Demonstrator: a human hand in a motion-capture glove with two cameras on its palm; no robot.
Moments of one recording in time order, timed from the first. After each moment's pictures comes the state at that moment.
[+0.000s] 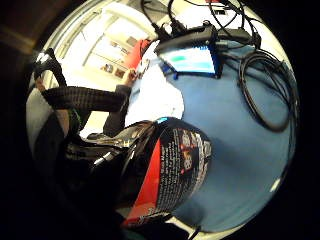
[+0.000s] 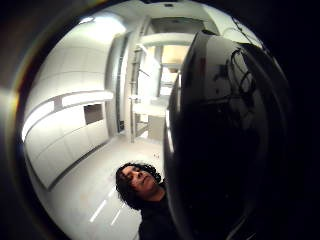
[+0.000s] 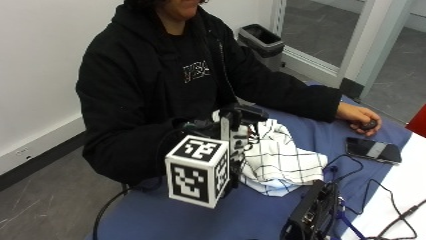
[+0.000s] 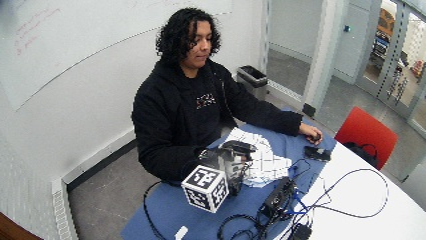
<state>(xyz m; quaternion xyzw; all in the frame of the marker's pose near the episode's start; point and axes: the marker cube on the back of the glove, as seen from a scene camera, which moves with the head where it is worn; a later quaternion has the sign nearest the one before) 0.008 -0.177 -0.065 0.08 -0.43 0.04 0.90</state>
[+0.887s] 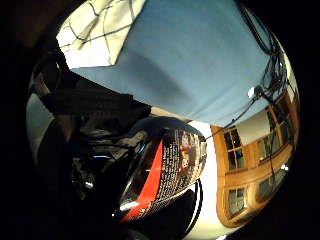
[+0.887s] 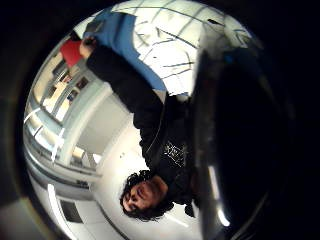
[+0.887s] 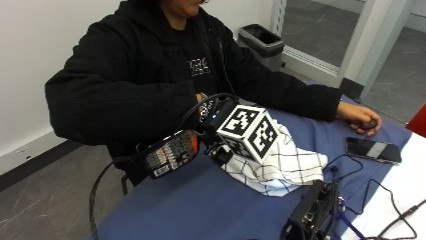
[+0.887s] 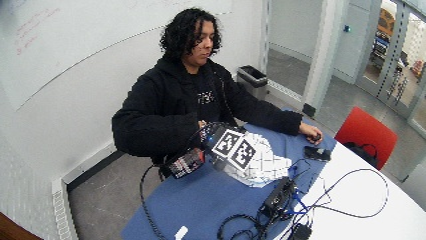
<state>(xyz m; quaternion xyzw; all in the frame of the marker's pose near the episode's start) -0.061 -0.165 -0.011 -0.46 -0.12 0.23 0.85</state>
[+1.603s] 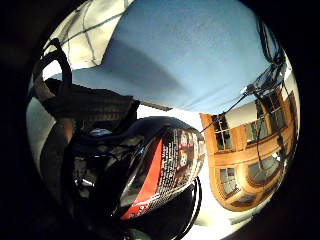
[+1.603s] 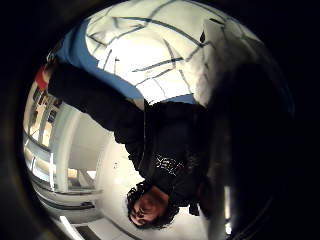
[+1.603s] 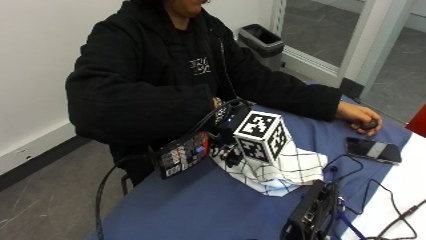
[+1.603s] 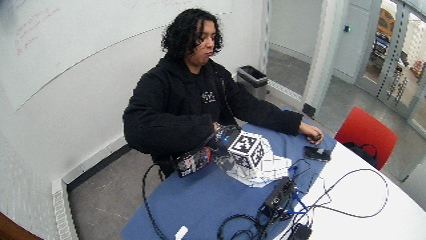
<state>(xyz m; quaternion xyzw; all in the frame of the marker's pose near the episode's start) -0.072 -0.187 0.026 -0.52 -0.06 0.24 0.82</state>
